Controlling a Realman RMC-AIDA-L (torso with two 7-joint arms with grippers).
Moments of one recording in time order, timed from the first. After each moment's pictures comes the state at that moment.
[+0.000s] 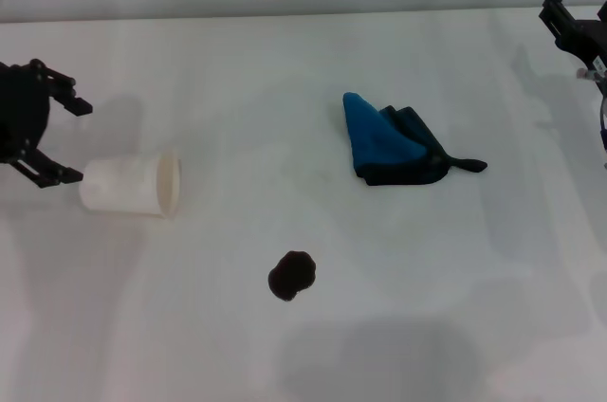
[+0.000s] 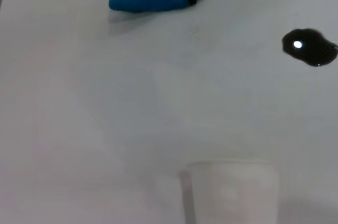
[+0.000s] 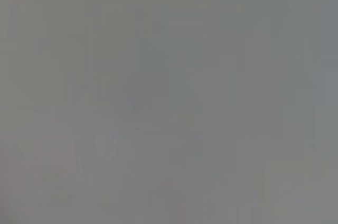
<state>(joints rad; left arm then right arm) -1.29 -1.96 2.85 -0.65 0.56 1.52 -0.87 0.60 2.03 -0.18 0.10 2.17 0.97 -2.78</state>
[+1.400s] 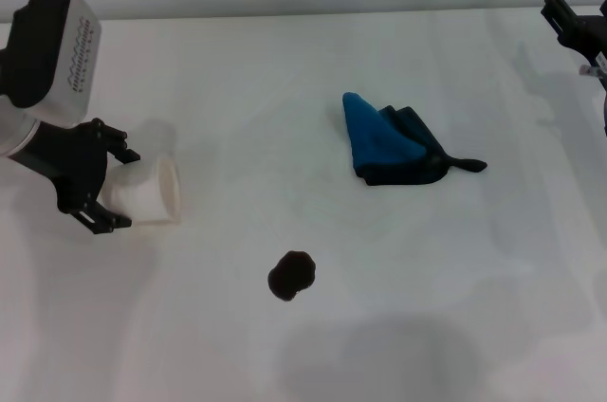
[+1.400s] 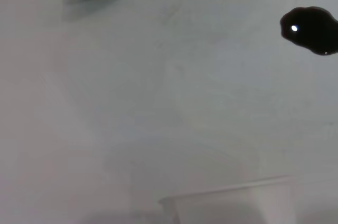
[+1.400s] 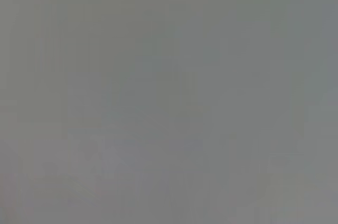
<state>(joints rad) -1.23 -2.06 2.85 -0.53 0.58 1.29 -0.91 0.60 2.02 -0.19 0.09 2.16 0.97 -2.78</state>
